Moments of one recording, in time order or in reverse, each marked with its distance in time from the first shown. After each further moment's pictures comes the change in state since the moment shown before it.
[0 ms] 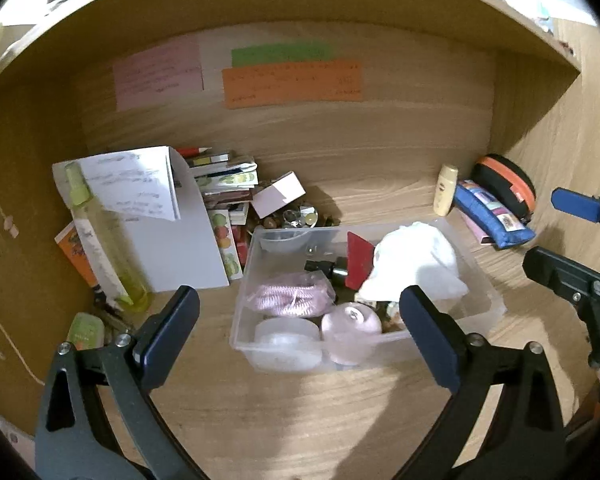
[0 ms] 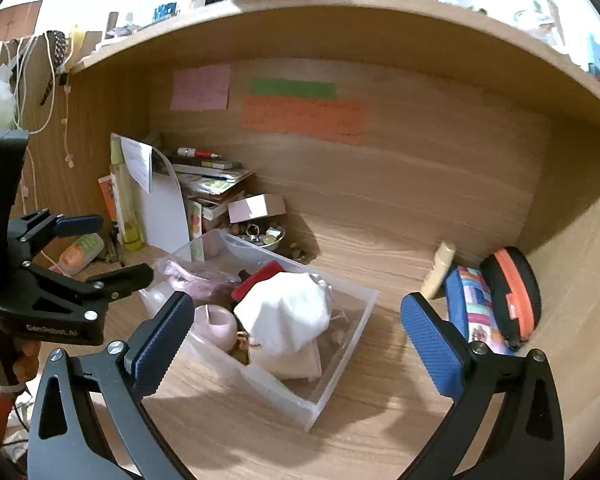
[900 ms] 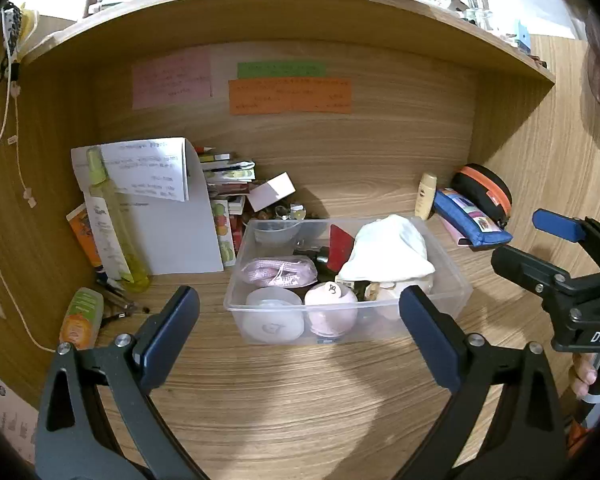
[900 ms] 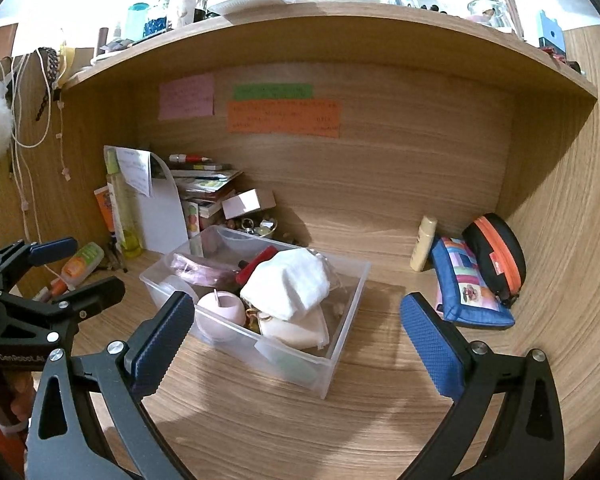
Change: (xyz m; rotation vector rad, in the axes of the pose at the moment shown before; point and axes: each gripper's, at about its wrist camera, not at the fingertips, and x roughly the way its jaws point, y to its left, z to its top) left arm -0.039 -0.005 -0.031 -0.035 -0.060 -0.027; right arm -0.021 0.011 -0.023 0.087 -0.005 -0.045
